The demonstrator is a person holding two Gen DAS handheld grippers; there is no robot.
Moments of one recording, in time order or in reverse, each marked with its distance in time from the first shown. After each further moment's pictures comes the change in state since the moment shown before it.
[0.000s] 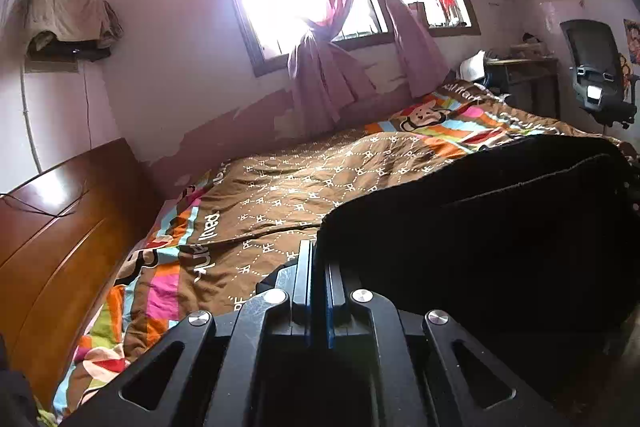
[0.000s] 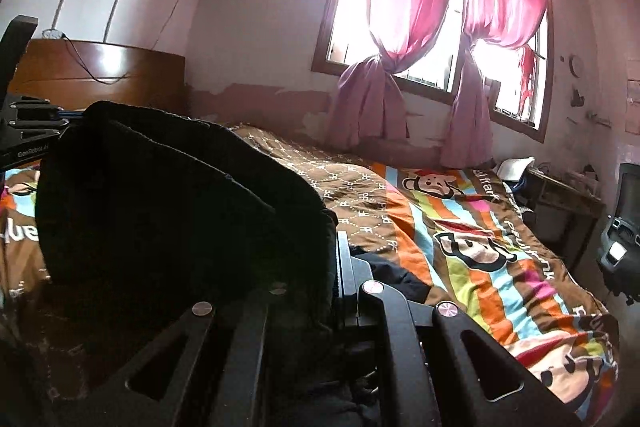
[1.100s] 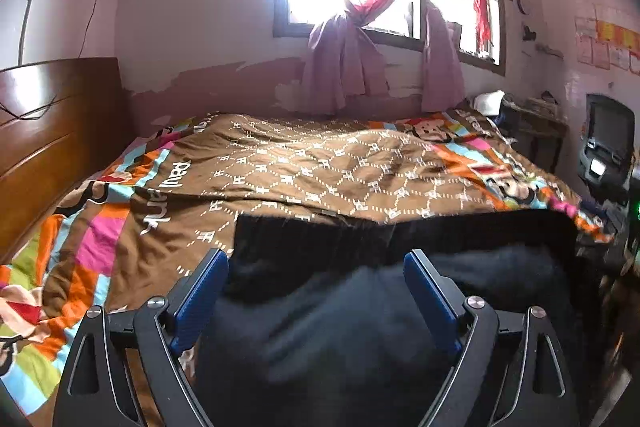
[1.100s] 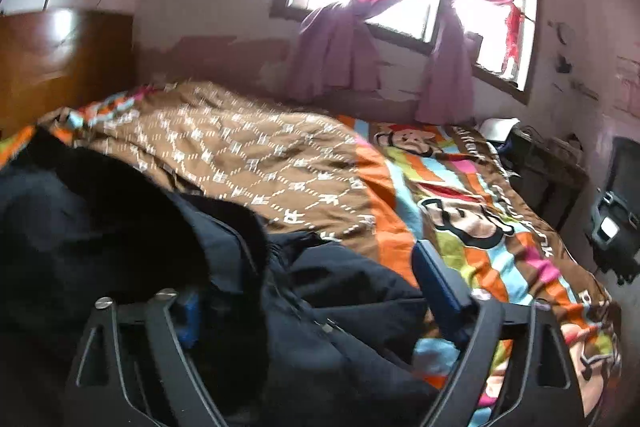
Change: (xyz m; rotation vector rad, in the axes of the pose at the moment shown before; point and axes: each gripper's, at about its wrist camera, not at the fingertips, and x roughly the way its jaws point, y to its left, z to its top) left arm 0.100 0.051 -0.046 -0.274 0.043 -0.134; right arm 0.133 -0.026 -0.011 0.039 0.115 -0.128
